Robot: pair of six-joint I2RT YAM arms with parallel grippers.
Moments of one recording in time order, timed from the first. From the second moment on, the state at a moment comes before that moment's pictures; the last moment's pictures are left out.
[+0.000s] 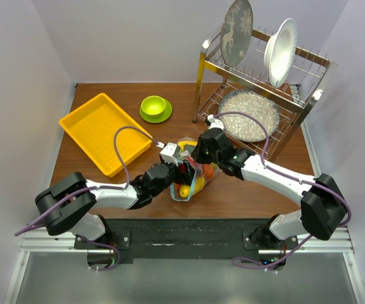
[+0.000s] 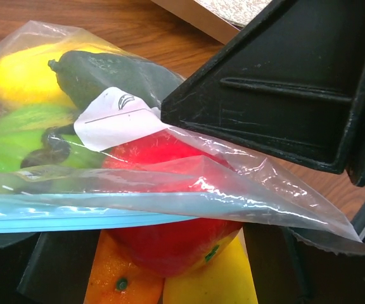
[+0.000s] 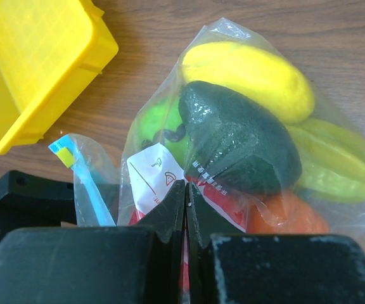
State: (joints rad) left arm -0.95 1.46 0.47 0.72 -0.25 -0.54; right arm 0.78 1.41 0.95 -0.19 0.17 0.71
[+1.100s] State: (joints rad) left arm -0.94 1.09 0.42 0.30 -0.29 -0.63; right arm 0.73 1.39 0.95 -0.25 0.27 0.69
